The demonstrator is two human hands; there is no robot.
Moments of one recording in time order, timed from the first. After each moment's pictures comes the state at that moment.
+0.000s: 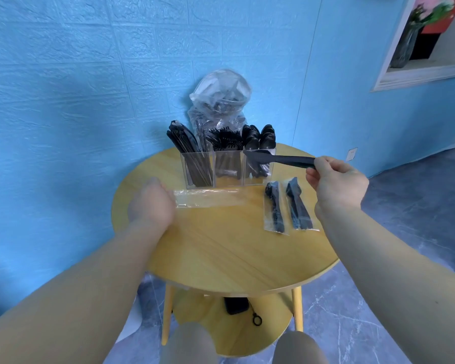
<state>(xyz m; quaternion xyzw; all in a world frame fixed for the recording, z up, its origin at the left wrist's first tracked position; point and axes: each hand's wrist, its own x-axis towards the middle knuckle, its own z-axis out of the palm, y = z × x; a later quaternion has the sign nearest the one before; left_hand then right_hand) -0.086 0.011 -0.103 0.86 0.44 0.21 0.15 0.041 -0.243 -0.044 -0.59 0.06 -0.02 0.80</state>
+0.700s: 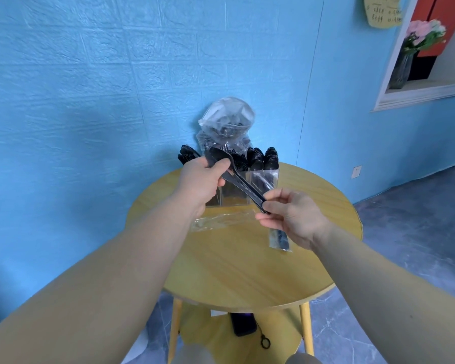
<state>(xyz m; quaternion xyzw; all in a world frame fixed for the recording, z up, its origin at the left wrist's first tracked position) -0.058 -0.057 -0.008 0.70 0.24 0.28 0.61 0.021 -0.223 -0.051 -0.60 -0.19 0.30 0.72</state>
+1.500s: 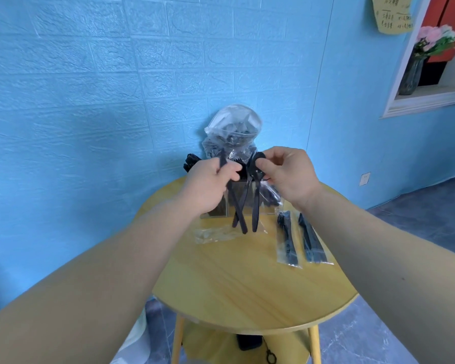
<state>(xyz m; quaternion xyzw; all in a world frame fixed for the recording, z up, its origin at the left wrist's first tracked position) -0.062 -0.048 0.011 0.86 0.15 0.26 0.42 0.046 -0.177 0.010 -0.73 -0.34 0.02 0.59</state>
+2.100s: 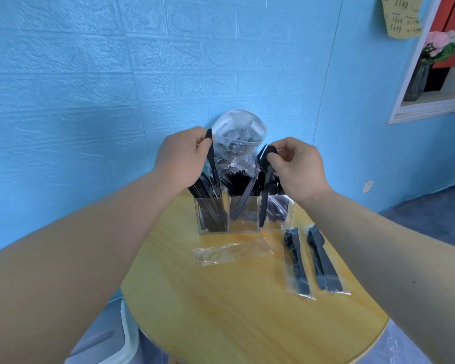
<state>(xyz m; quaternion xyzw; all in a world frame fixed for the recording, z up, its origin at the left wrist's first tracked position) -0.023 0.027 0.044 0.90 0.19 0.36 0.17 0.088 -0.146 0.021 -0.76 -0.32 -0.10 0.56</state>
